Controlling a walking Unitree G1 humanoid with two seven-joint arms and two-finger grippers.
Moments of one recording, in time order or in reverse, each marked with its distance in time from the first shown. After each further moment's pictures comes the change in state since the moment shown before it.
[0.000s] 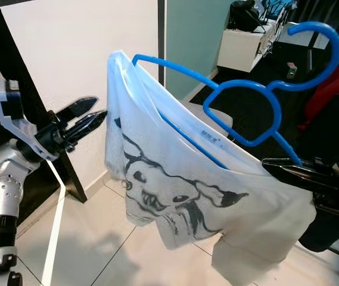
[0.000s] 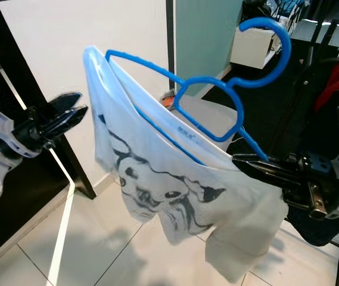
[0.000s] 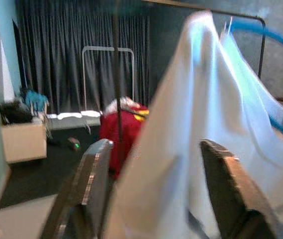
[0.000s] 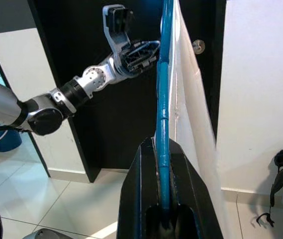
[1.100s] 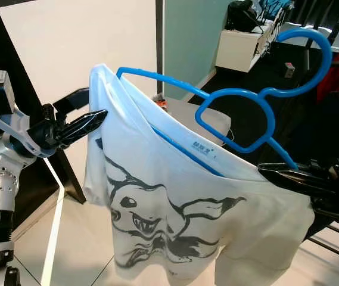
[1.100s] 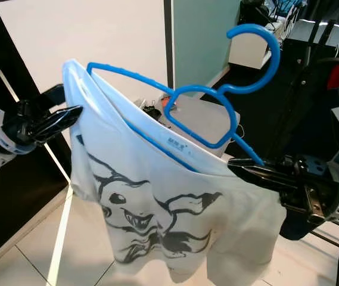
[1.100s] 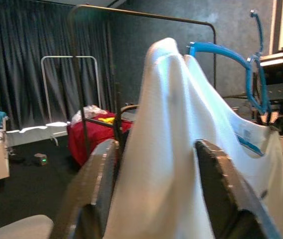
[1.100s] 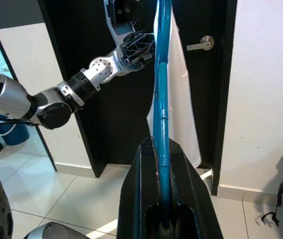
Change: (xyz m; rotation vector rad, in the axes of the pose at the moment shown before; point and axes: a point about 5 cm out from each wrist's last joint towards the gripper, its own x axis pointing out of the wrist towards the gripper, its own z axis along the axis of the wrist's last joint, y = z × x) left arm 0.004 -0.011 0.008 -0.040 -0.009 -0.168; right arm 0.004 0.004 -0.001 0.008 0.021 0.036
